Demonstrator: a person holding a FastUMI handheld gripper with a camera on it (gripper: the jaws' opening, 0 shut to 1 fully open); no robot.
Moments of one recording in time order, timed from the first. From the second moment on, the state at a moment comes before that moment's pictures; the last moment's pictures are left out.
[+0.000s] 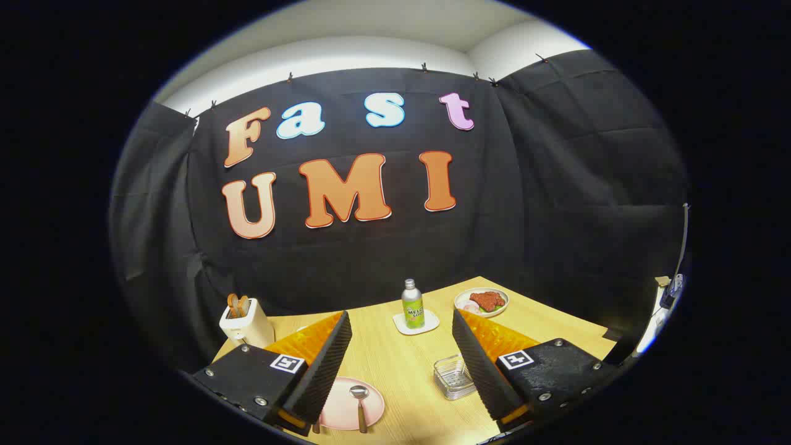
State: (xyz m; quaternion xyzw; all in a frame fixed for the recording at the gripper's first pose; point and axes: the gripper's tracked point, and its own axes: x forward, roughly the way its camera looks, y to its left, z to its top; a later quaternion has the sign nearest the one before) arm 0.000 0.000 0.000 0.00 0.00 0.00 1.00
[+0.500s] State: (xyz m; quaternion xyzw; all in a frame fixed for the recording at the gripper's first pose) arm 0.006 0.035 -0.021 -0.04 0.01 0.02 1.00
